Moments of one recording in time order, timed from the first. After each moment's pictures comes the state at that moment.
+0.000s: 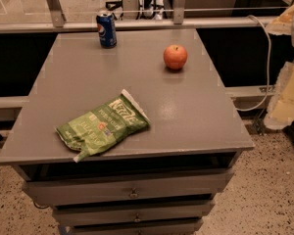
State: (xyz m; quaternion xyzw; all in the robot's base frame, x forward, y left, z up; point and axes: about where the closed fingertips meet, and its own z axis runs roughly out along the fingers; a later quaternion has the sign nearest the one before) arm 0.422 -0.204 1.016 -0.61 0.77 -0.07 0.19
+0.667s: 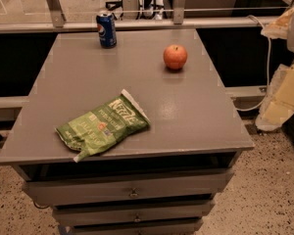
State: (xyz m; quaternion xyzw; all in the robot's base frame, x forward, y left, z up) arm 0.423 -0.197 1.011 -0.60 0.77 -0.05 0.21
